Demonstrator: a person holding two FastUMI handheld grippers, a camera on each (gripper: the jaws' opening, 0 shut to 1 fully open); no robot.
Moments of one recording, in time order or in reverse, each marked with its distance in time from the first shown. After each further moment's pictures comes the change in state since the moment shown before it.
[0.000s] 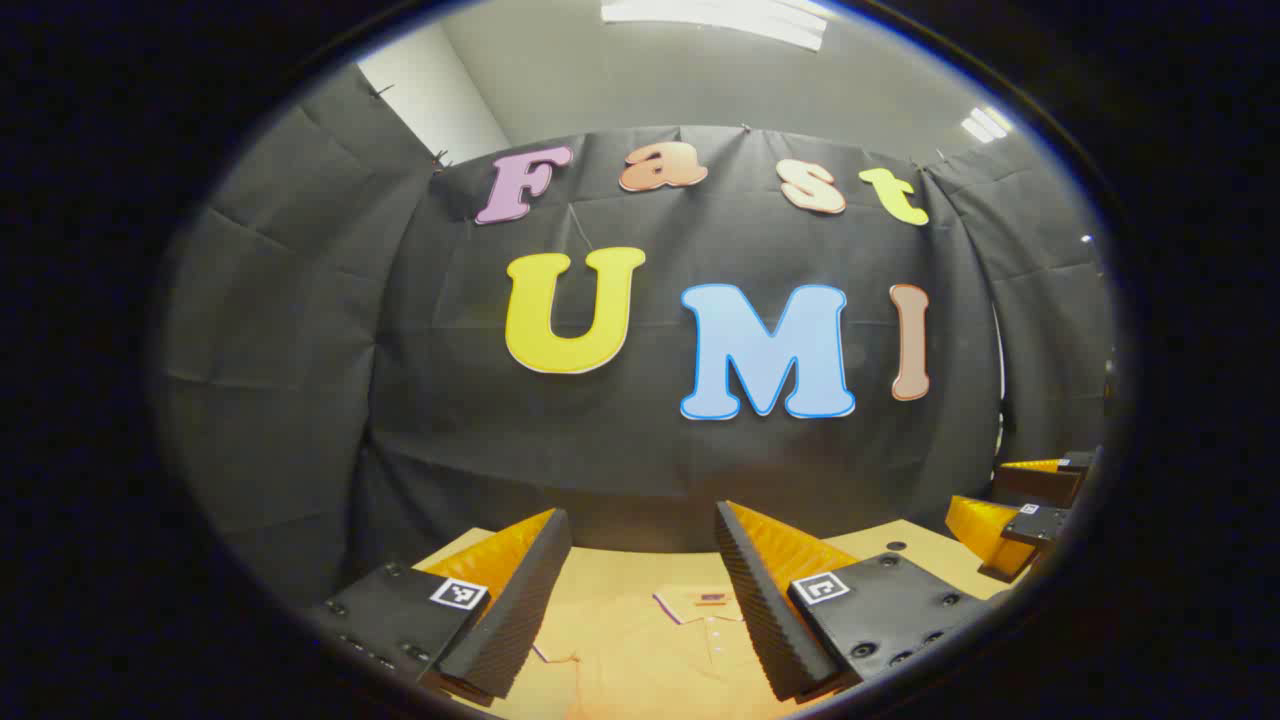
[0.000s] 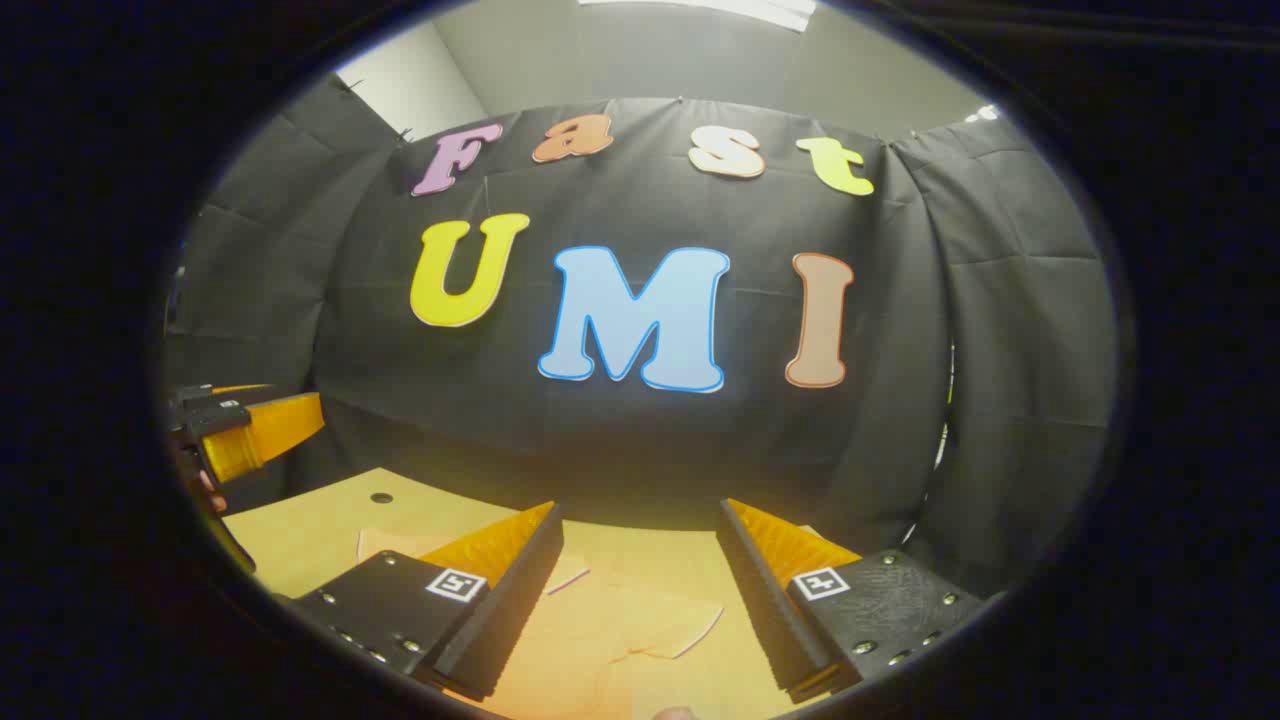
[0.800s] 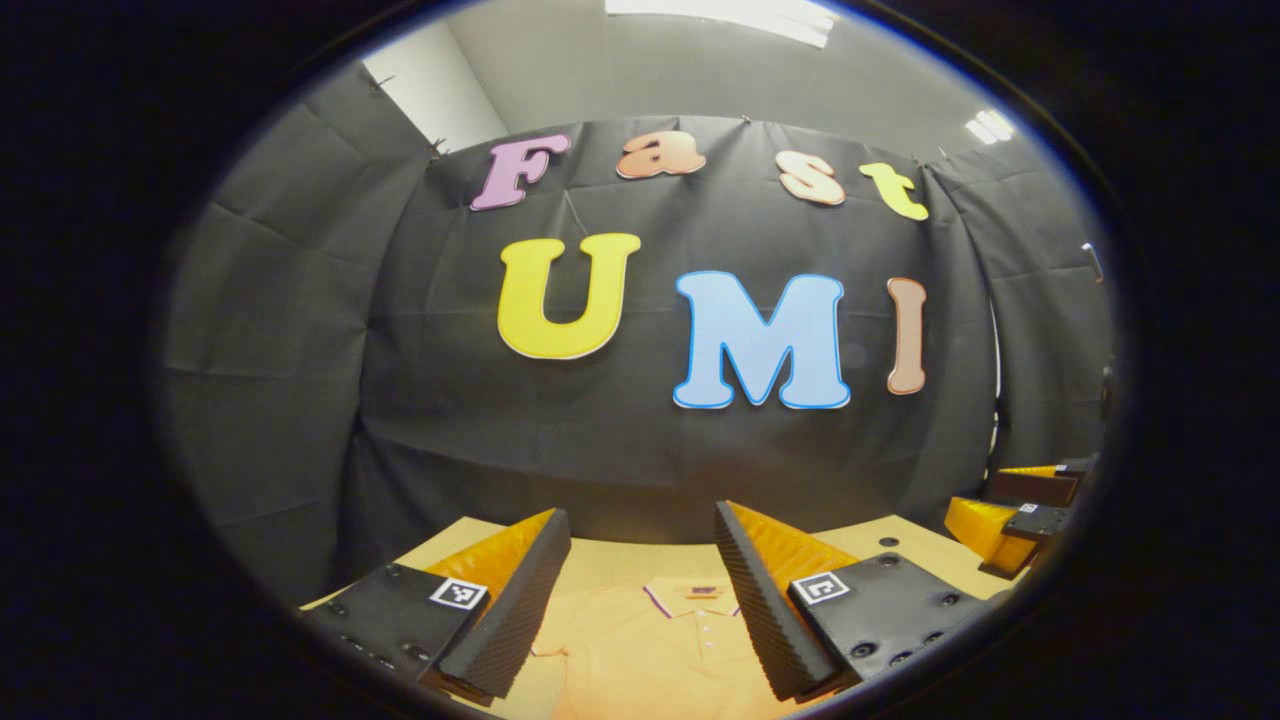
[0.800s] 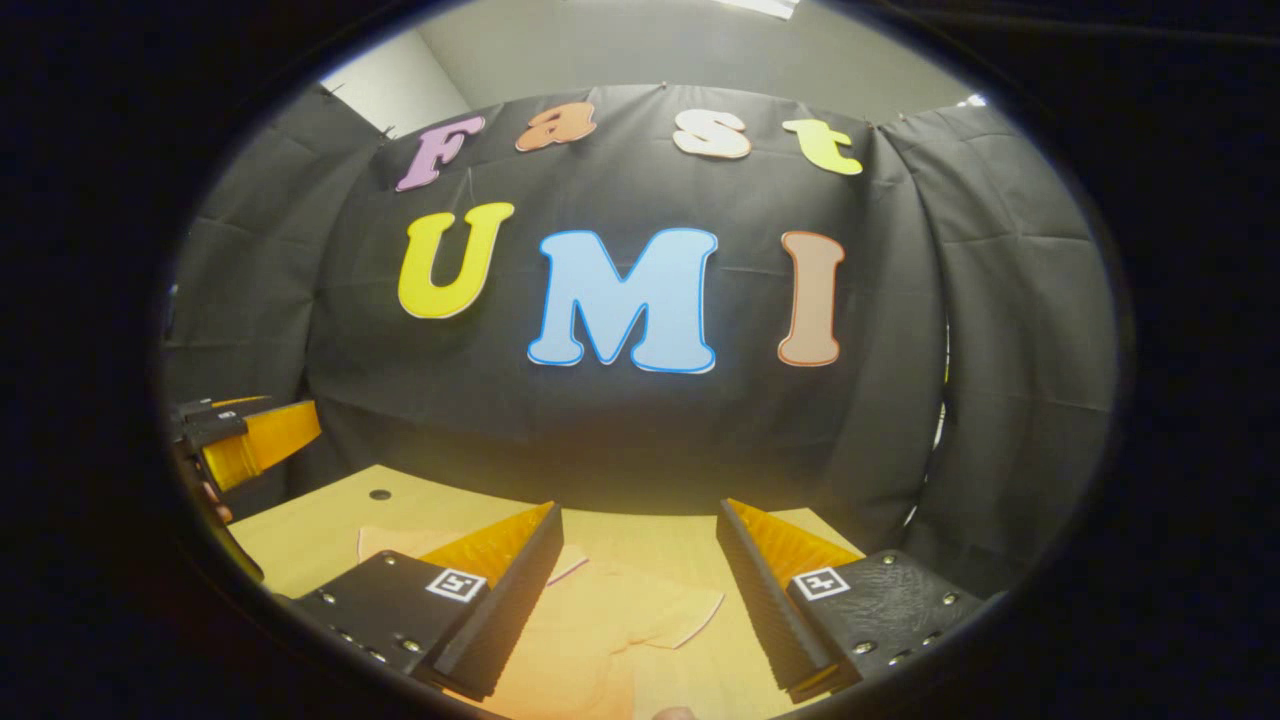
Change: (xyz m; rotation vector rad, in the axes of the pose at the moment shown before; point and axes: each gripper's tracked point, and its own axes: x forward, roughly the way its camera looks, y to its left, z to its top) left arm -0.001 -0.001 -0.002 -0.004 0.036 -0.015; right arm 0.002 -0.009 -0.008 0.041 0.043 -0.014
